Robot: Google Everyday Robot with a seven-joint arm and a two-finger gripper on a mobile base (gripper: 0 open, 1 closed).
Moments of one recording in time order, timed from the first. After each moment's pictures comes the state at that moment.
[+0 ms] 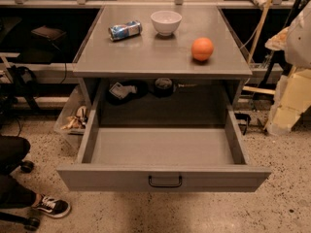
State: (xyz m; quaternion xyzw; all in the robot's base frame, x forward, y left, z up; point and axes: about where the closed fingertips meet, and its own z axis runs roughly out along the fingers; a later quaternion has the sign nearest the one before) arm 0.438 -0.217 0.976 -0.60 0.78 -0.03 0.16
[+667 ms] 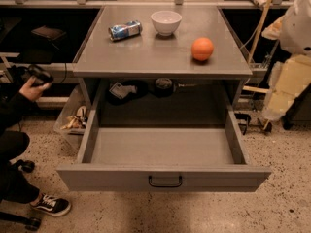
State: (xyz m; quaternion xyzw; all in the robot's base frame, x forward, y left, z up) arm 0.461 -0.218 0.986 -0.60 0.78 -0.04 0.17
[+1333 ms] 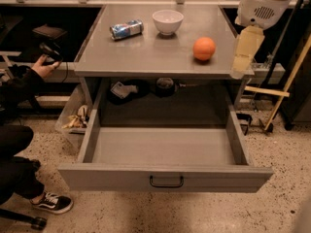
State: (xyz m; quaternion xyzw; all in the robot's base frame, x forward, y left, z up) arm 0.592 -0.216 0.960 -0.60 0.79 -0.04 0.12
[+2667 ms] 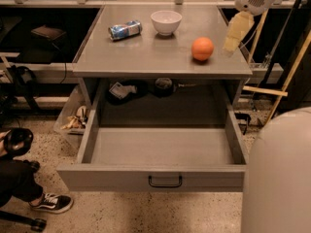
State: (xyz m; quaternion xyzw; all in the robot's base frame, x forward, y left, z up) arm 0.683 -0.216 0.970 -0.57 0.80 -0.05 0.20
